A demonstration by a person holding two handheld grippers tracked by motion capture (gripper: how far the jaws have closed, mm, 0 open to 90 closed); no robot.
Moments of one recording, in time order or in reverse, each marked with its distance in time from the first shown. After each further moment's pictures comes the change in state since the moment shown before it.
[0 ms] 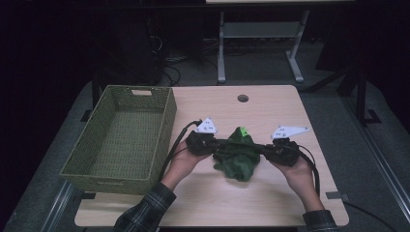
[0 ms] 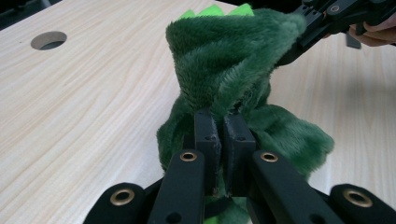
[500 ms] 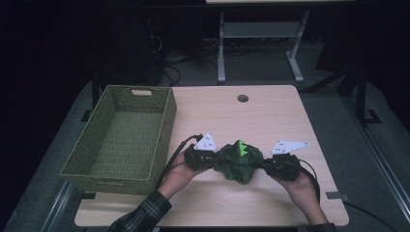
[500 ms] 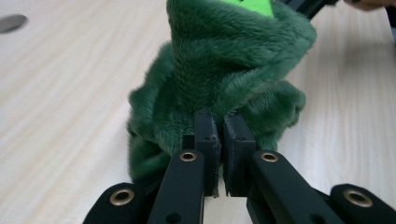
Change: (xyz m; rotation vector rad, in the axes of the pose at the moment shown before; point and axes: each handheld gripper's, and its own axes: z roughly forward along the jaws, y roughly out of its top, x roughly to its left) left arm -0.029 -0.028 -0.002 0.062 -0.039 0.080; right arm 0.025 -0.026 -0.008 0.034 0.031 -0.032
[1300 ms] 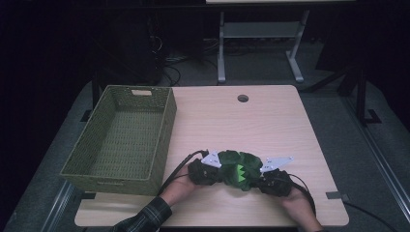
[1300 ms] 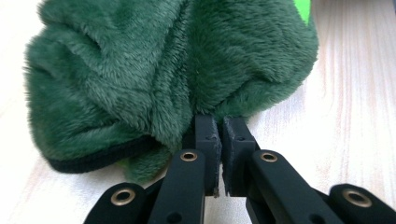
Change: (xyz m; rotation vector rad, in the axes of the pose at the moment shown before) left arm -0.016 -0.030 0.029 0.155 -0.114 -0.002; right arm 0.018 -0.039 0.031 0.171 0.063 -0.001
